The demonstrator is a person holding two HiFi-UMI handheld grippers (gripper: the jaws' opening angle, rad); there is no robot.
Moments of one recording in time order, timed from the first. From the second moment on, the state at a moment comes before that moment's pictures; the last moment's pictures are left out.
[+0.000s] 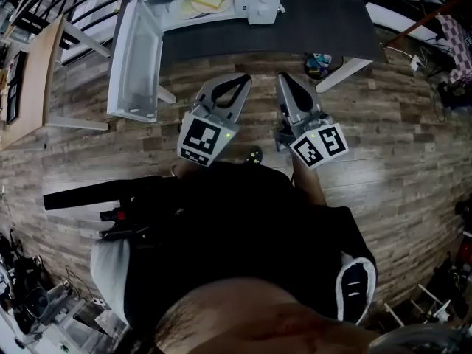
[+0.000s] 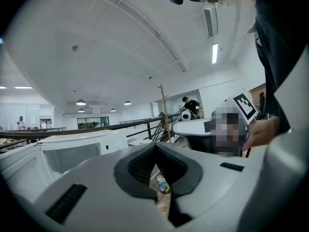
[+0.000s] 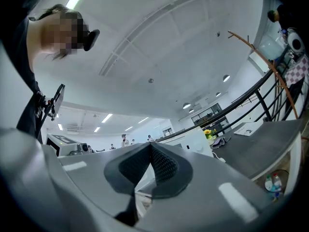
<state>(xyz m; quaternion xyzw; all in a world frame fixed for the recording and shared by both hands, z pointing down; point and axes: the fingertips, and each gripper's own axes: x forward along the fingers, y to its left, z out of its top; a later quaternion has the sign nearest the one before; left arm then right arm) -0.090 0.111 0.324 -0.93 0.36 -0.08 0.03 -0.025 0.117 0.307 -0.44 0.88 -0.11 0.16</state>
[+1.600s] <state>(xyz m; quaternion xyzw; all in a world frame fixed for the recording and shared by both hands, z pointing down) -0.090 0.065 0.336 -0.90 0.42 -0.08 0.03 -0.025 0.065 0.328 -0.37 0.90 -0.16 0.17</state>
